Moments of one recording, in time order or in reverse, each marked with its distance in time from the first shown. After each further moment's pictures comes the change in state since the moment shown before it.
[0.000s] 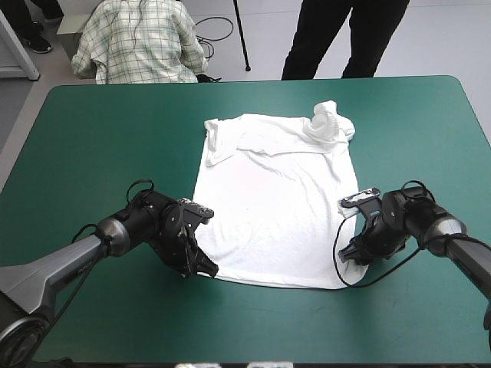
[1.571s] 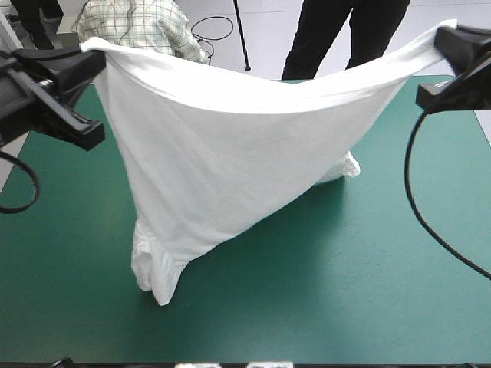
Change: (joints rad) left arm -0.005 -0.368 -1.189 0.113 0.137 0.135; right arm 0.000 -0.301 -1.292 0.042 0.230 0.101
